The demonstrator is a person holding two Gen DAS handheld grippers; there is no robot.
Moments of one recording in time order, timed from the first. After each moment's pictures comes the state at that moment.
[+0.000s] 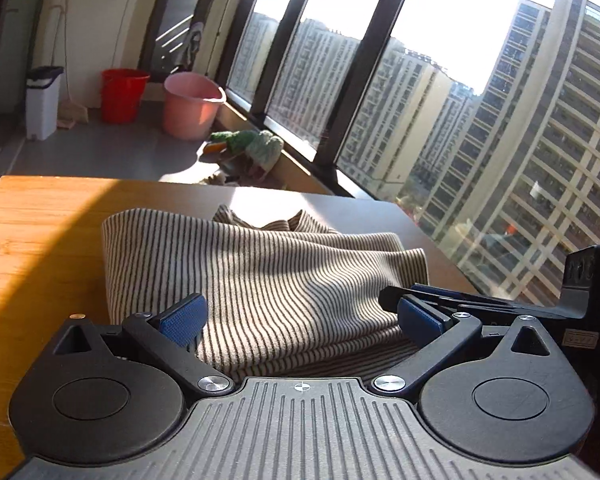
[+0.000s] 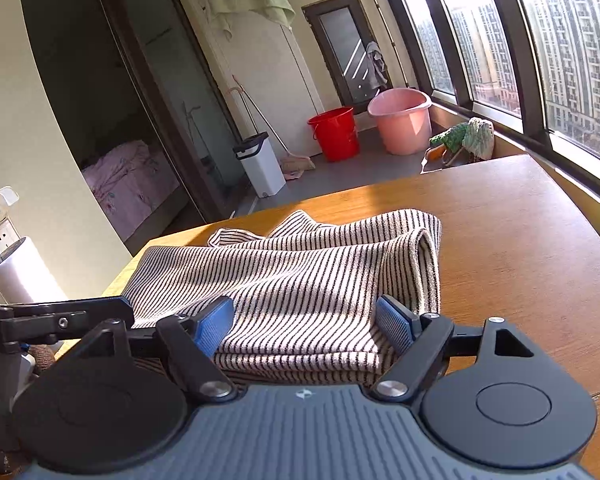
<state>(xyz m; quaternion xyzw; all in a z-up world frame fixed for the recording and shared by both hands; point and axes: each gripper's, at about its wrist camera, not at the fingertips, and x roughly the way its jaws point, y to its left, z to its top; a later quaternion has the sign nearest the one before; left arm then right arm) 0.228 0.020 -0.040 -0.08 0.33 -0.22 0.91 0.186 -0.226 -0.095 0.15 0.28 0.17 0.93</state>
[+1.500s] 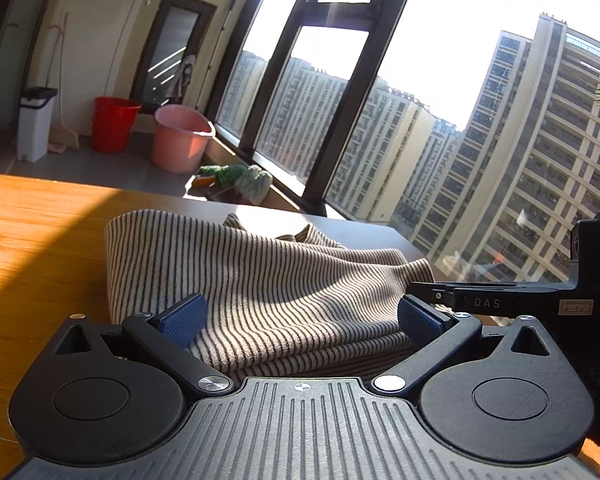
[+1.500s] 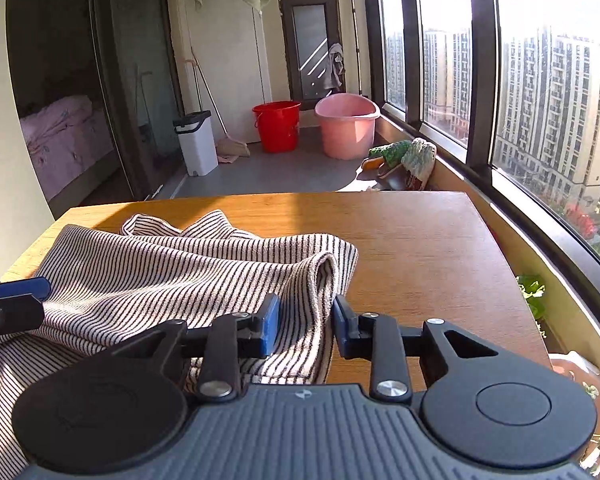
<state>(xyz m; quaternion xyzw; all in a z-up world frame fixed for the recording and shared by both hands) 0.207 0.040 -0.056 -0.12 0.24 -0.25 0.93 0.209 -0.223 -0.078 0.02 0.30 0.07 0.95</state>
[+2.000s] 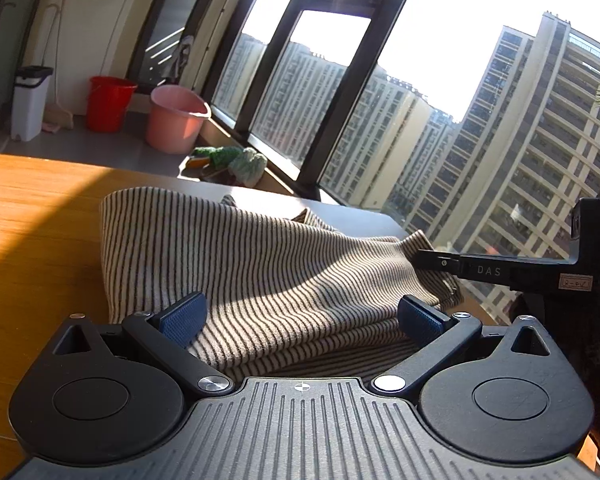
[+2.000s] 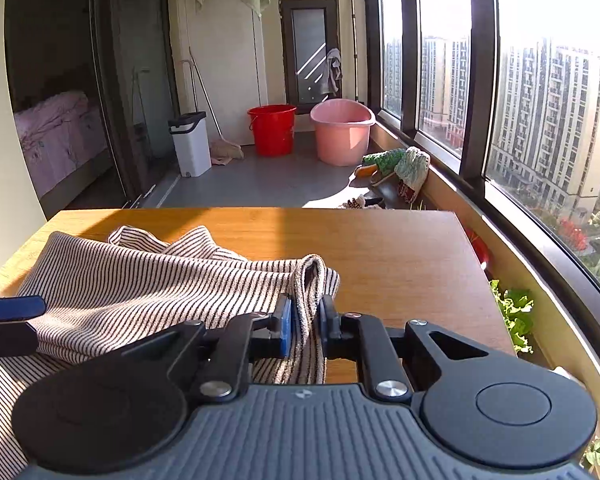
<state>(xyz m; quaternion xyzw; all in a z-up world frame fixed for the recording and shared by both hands) 0.220 0.038 -0.062 -0.14 0.28 -0.27 0.91 0.216 -0.237 -0.070 0.02 0.29 0.07 0.96</state>
